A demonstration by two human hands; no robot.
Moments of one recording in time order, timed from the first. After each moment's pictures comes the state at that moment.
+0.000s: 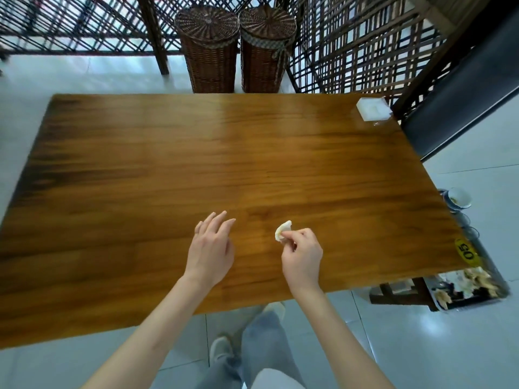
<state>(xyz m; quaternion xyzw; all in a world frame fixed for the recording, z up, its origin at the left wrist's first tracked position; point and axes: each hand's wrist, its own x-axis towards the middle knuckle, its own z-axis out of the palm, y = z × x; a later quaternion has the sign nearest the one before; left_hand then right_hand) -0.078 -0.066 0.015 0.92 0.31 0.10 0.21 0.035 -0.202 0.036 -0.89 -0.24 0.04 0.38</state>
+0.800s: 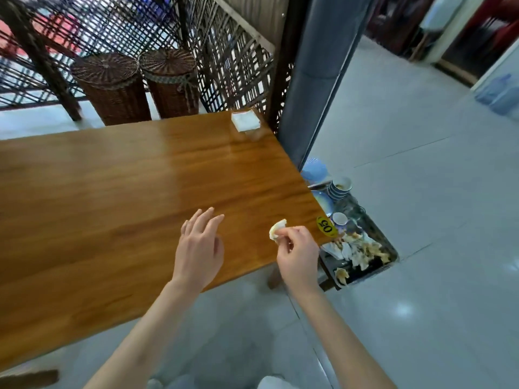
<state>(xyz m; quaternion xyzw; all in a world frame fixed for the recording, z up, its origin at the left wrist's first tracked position) 0.104 -0.318 0.085 0.93 0.21 0.19 0.23 0.193 -0.483 0.091 -0.90 -0.21 -0.06 0.37</state>
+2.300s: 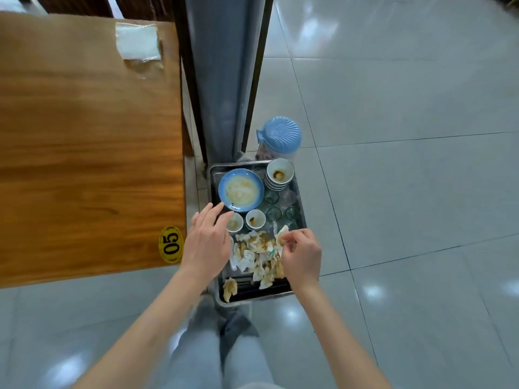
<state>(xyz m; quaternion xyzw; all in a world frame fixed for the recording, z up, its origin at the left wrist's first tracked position) 0.490 -0.605 -0.032 0.91 0.32 0.05 0.24 0.605 -0.752 -0.036 -0.92 -0.22 0.12 0.29</state>
